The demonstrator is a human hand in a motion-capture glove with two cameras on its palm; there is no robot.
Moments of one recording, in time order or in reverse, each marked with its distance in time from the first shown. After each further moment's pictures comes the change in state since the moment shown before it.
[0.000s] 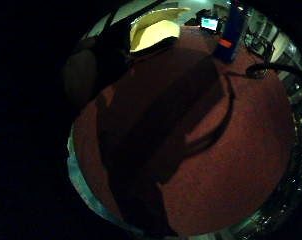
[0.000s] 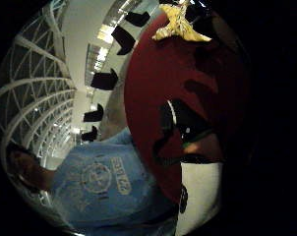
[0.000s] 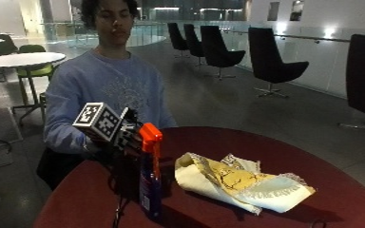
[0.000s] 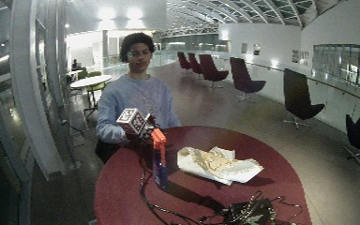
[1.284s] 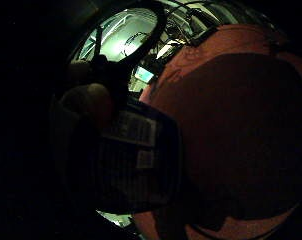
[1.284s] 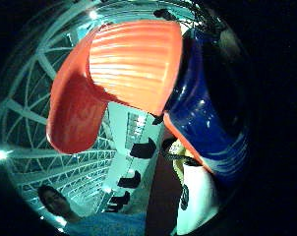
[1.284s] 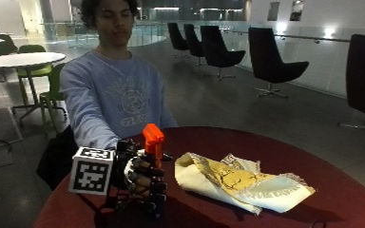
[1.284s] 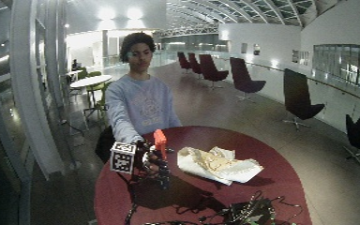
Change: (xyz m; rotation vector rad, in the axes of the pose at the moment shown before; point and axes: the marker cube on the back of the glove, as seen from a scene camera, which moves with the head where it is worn) arm 0.113 -0.167 -0.038 0.623 -0.492 0.377
